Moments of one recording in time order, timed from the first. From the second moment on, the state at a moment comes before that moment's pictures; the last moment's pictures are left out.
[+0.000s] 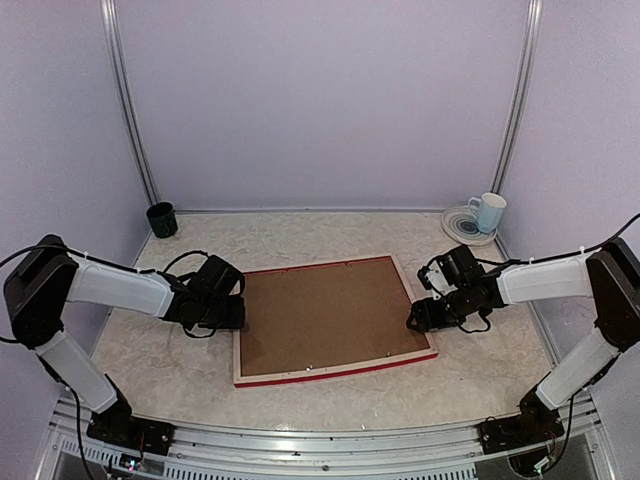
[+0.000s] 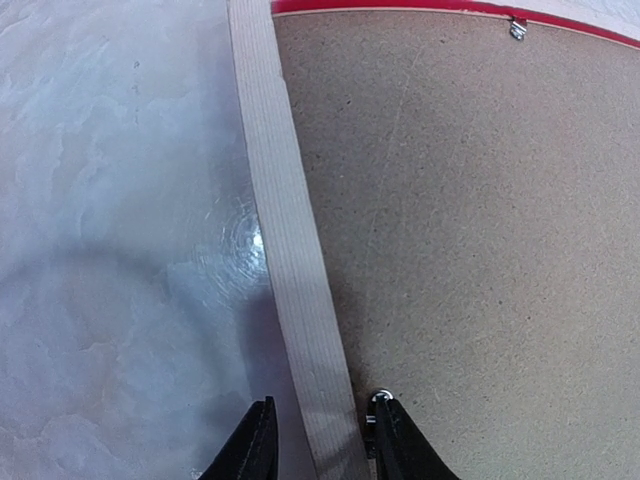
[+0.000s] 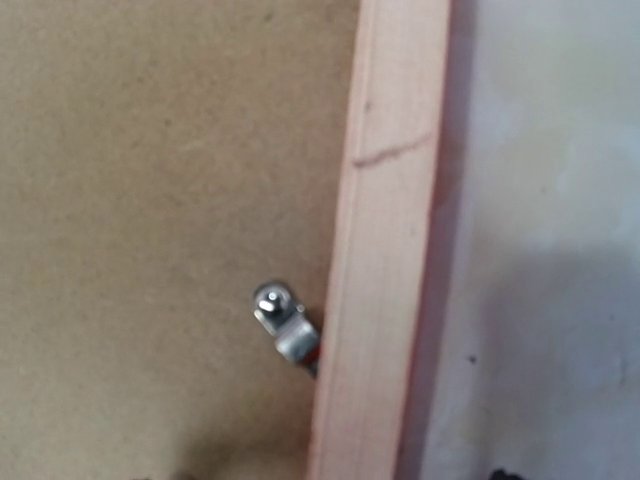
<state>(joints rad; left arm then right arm) -0.68 1.60 0.74 -0.13 -0.27 -0.59 0.49 1.53 0.72 -0.22 -0.14 0.28</state>
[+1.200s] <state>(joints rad) -0.70 1.59 0.72 -0.14 -0.27 -0.60 0.49 1.53 0.72 -0.21 -0.14 0.28</state>
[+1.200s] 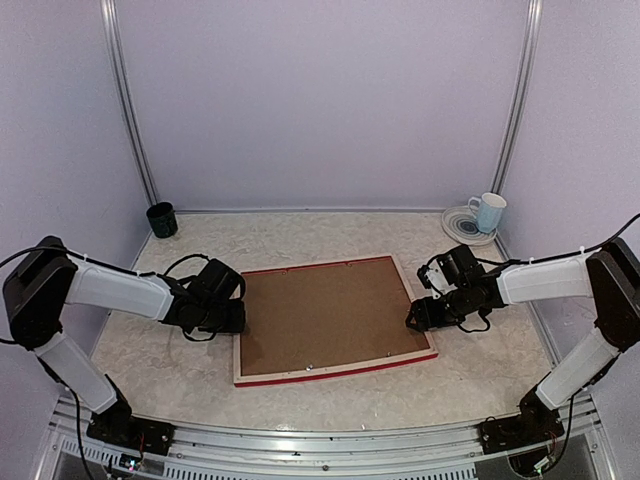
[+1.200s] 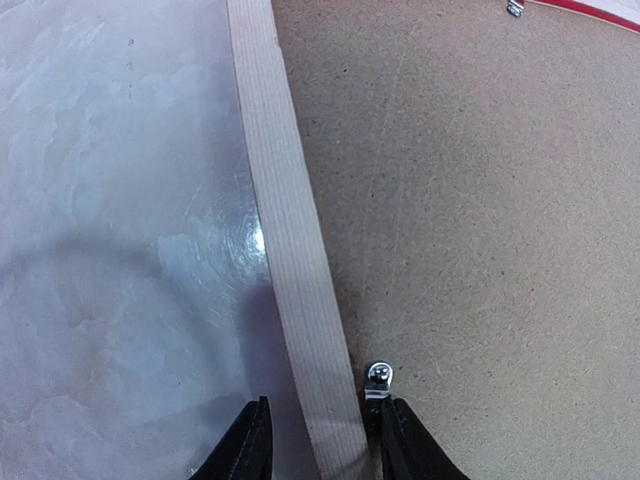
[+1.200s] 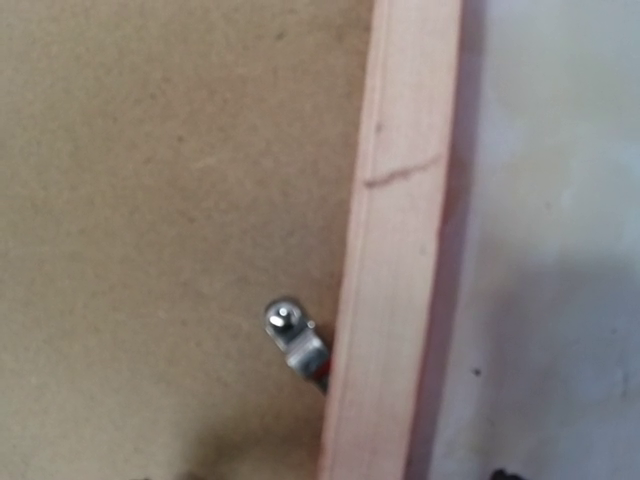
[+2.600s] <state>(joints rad) -0.71 1.61 0.73 -0.12 -0.32 -0.59 0.49 1.53 0.72 -0.21 -0.14 0.28</state>
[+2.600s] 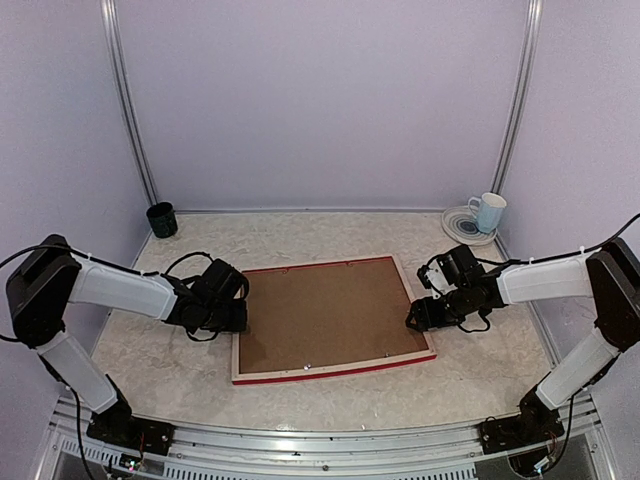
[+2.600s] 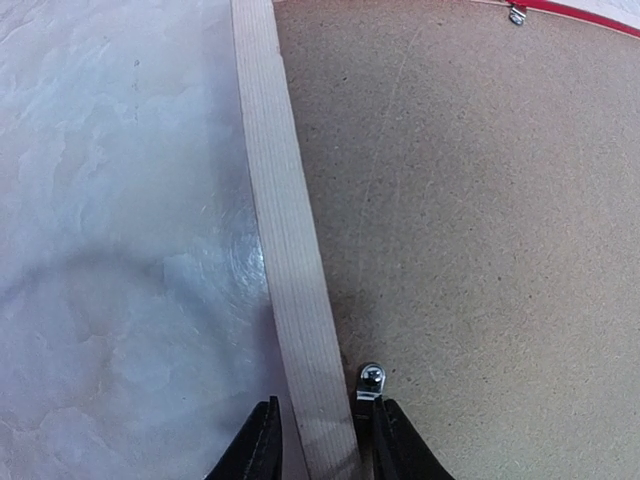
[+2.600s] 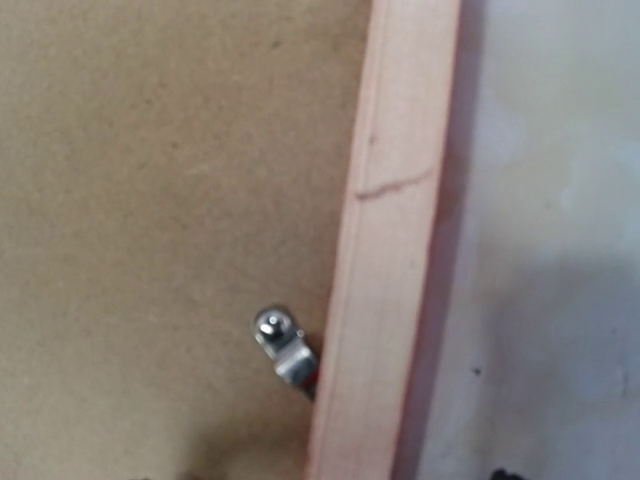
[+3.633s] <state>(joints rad) -0.68 1.66 0.79 -0.14 -0.31 -0.57 0.49 1.51 0.71 -0.19 -0.19 0.26</state>
